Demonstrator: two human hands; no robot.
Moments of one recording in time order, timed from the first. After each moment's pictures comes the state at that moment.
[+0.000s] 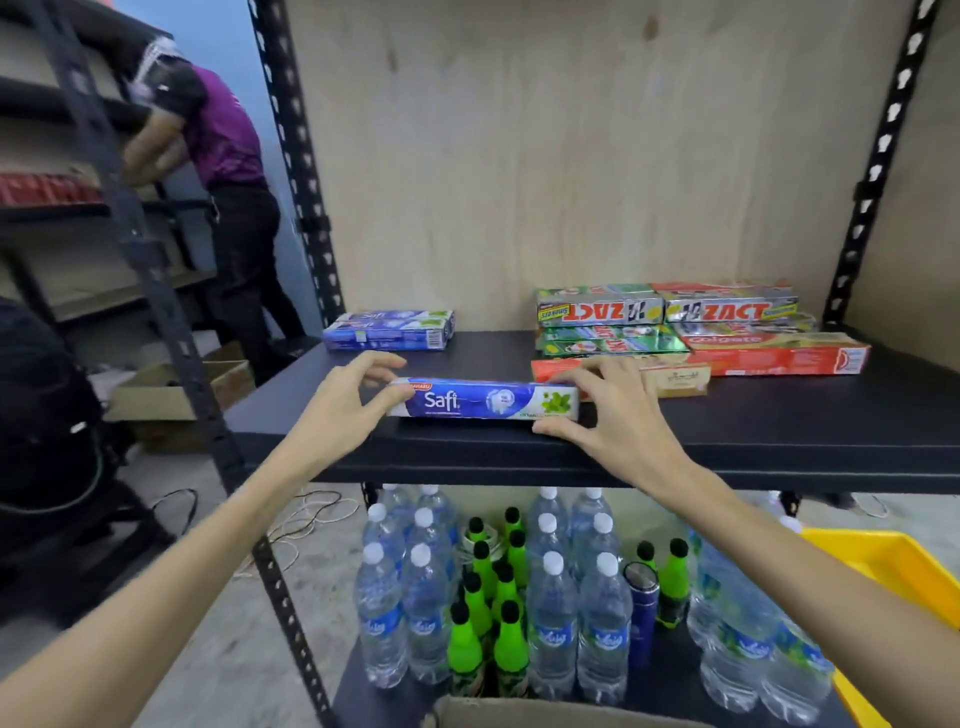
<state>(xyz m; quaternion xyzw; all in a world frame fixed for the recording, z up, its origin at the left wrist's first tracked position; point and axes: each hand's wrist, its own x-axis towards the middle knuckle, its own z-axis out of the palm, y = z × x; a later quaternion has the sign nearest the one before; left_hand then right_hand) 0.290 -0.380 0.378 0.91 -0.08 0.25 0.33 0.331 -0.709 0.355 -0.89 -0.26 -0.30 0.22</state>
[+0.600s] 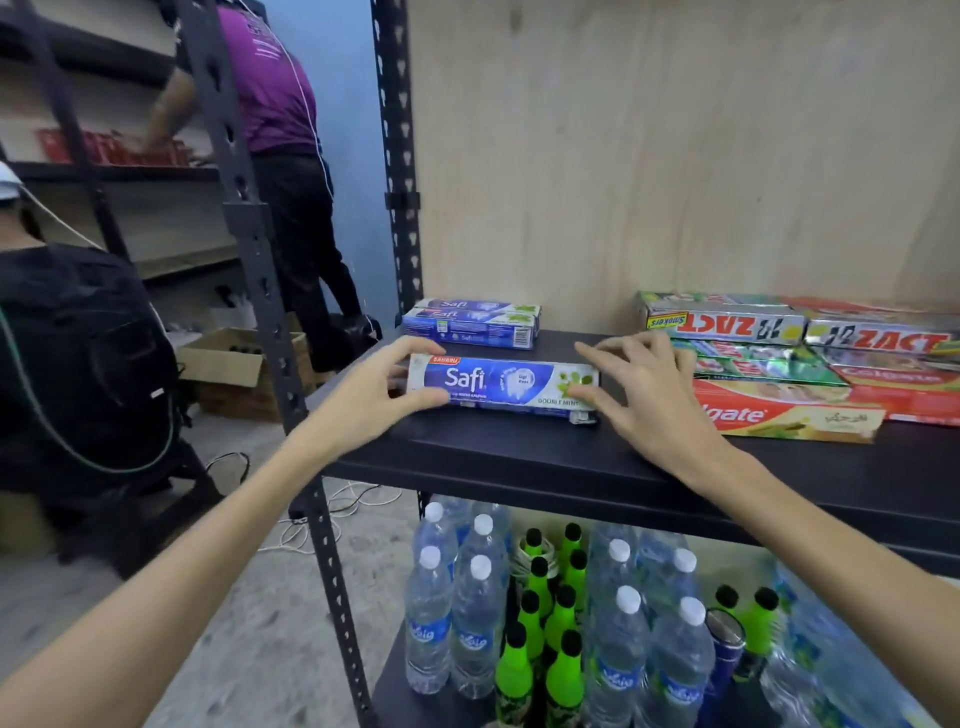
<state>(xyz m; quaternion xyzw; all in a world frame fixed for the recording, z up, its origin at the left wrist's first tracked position) 0.304 -0.299 0.378 0.88 -0.10 0.19 0.42 0.387 -0.619 0.372 -0.88 -0.32 -0.33 0.15</state>
